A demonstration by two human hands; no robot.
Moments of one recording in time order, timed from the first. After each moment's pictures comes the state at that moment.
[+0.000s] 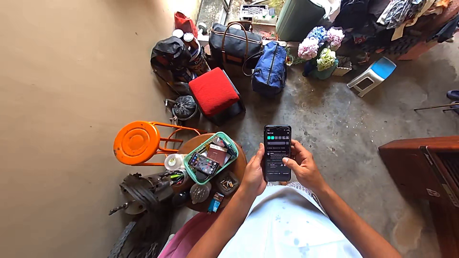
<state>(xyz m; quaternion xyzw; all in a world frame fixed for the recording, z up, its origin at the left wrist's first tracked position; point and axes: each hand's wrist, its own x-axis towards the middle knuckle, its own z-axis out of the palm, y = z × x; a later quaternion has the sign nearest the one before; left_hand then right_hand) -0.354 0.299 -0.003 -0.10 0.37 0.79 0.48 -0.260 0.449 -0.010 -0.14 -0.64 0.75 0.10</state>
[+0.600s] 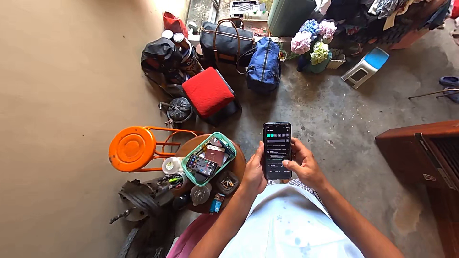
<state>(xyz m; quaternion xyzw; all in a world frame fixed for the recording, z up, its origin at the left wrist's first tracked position) -0.349 0.302 -0.003 -0.09 0.35 0.78 0.50 -0.244 0.447 -0.010 -0.14 -0.64 0.74 0.10</state>
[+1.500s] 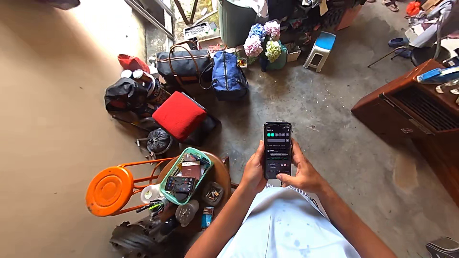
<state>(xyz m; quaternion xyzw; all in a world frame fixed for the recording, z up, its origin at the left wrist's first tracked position) -0.230 0.369 0.011 0.00 0.39 0.68 0.62 -0.078 0.466 -0.003 -0.19 -0.68 0.68 0.19</state>
